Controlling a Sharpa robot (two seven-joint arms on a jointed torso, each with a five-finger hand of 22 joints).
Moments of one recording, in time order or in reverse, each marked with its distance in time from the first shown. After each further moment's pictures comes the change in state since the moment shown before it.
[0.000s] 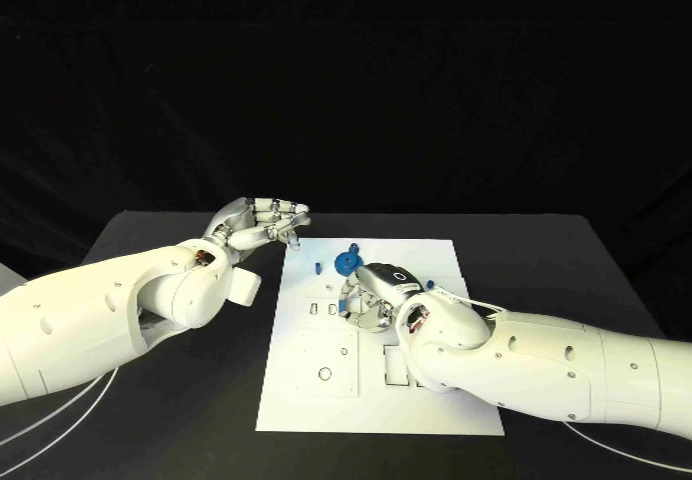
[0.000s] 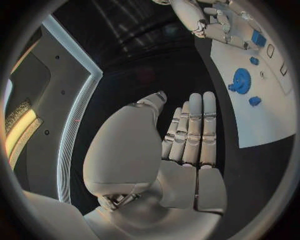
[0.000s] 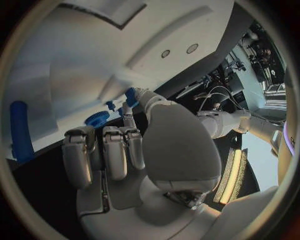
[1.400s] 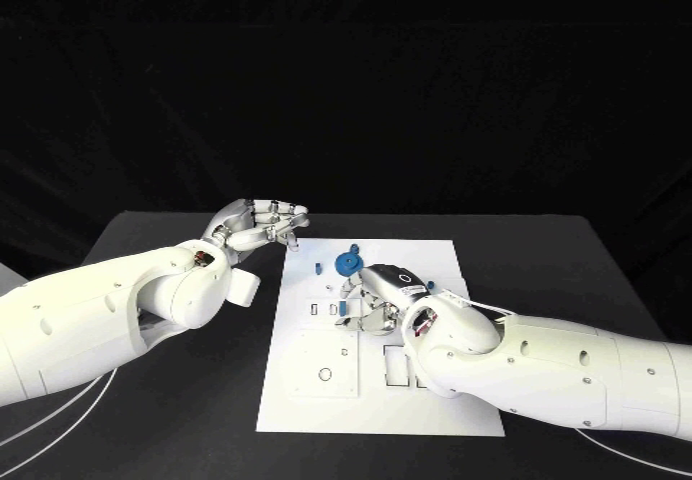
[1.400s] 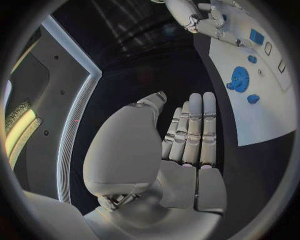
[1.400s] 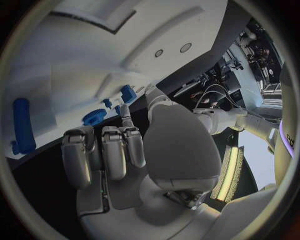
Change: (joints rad) left arm -0.001 -0.001 0.000 -0.007 -0.004 0.000 -0.007; left_hand 0.000 0.000 0.003 0.003 0.000 0.000 0.000 0.000 0.001 0.000 0.000 0.000 0.000 0.000 0.000 0.002 -0.001 0.000 -0.007 0.000 0.006 0.003; right arm 0.000 -0.045 0.001 0.052 0.001 -0.028 0.031; right_hand -0.047 -0.021 -0.241 0.067 -0.120 -0.105 0.033 -0.020 -0.023 0.001 0.023 -0.042 0.000 -0.004 0.018 0.000 0.000 0.000 0.000 0.015 0.000 0.001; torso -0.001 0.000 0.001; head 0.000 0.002
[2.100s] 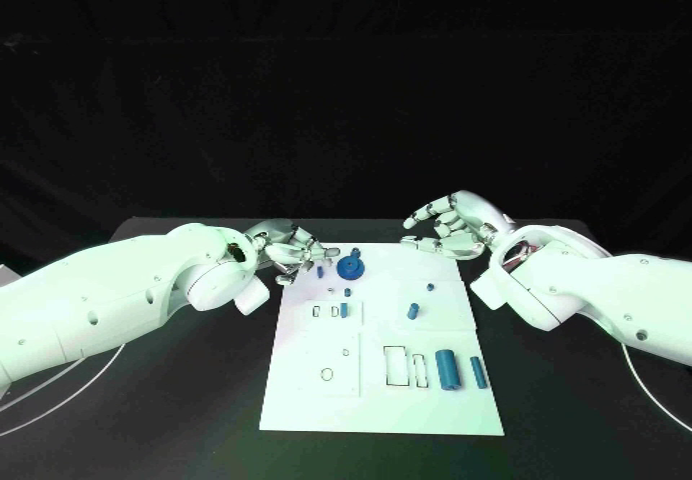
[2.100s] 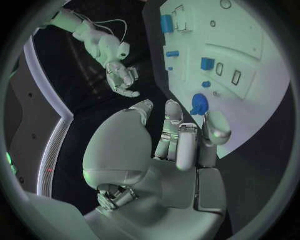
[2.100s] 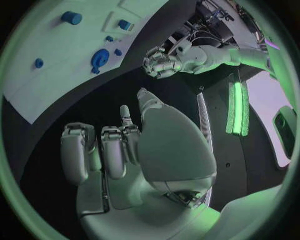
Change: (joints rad) left arm 0.050 0.089 0.001 -0.062 -0.406 0.229 -0.468; left_hand -0.251 0.076 -0.090 0.029 0.000 0.098 -0.098 0.265 0.207 0.093 -0.122 0.895 0.650 0.472 -0.107 0.642 0.773 -0.063 0.386 -0.098 0.432 0.545; right arm 0.202 -0.274 0.014 0.049 0.674 0.025 0.355; right_hand 0.073 0.064 0.020 -0.006 0.105 -0.010 0.003 0.000 -0.003 -0.003 0.004 -0.060 0.000 0.004 0.003 -0.029 0.000 0.016 0.000 0.000 -0.116 0.000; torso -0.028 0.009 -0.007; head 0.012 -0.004
